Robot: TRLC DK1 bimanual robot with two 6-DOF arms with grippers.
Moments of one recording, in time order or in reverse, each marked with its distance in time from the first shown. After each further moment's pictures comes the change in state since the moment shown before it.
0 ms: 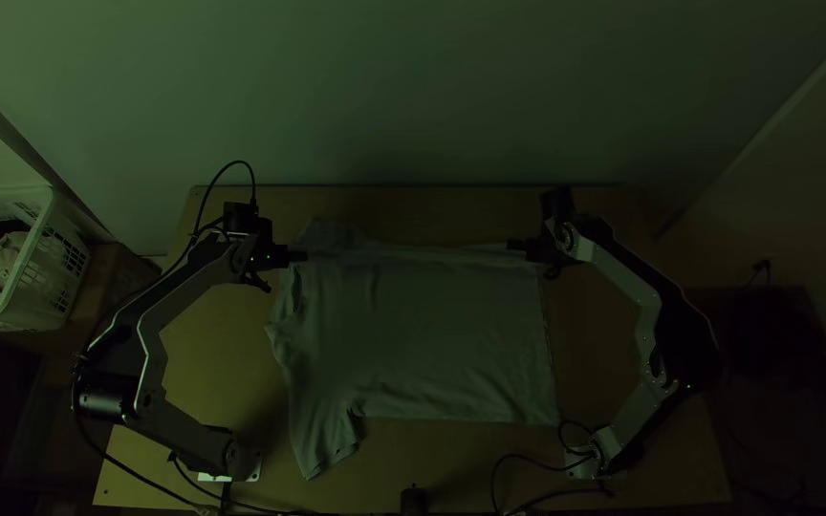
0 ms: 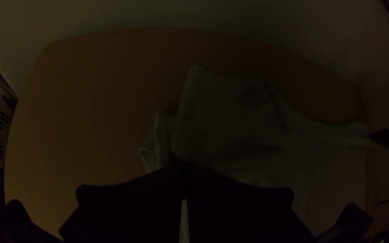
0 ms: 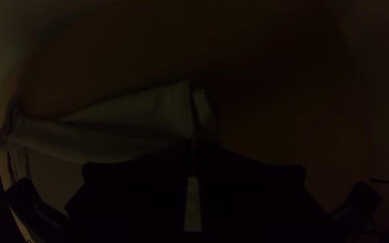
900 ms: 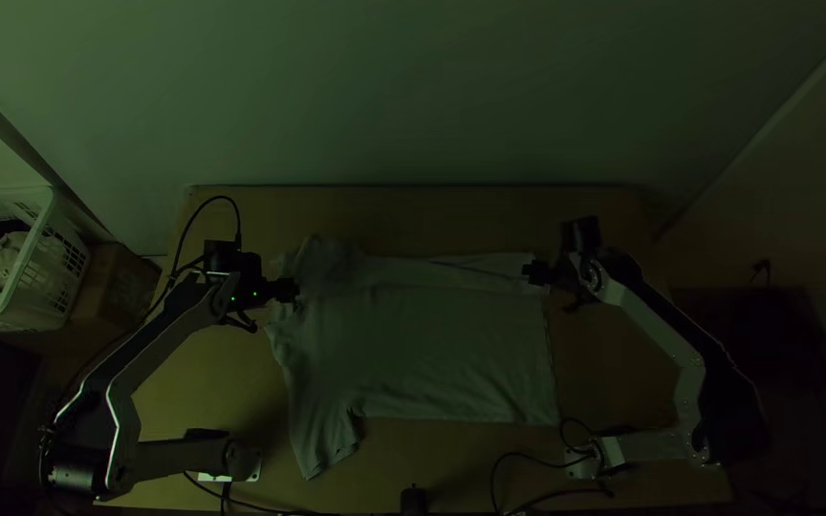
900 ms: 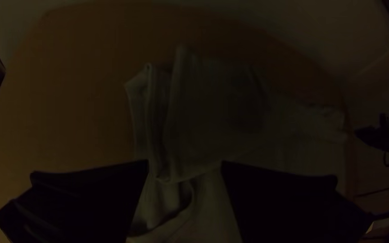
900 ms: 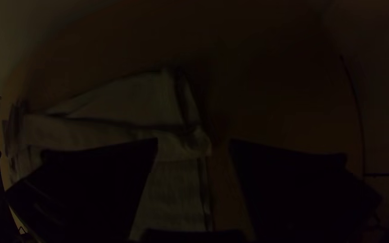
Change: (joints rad) left arm 0.021 -0.285 -0.283 -0.024 0.151 -0.048; right arm -0.008 -0.329 -0.305 0.046 0.014 -0.008
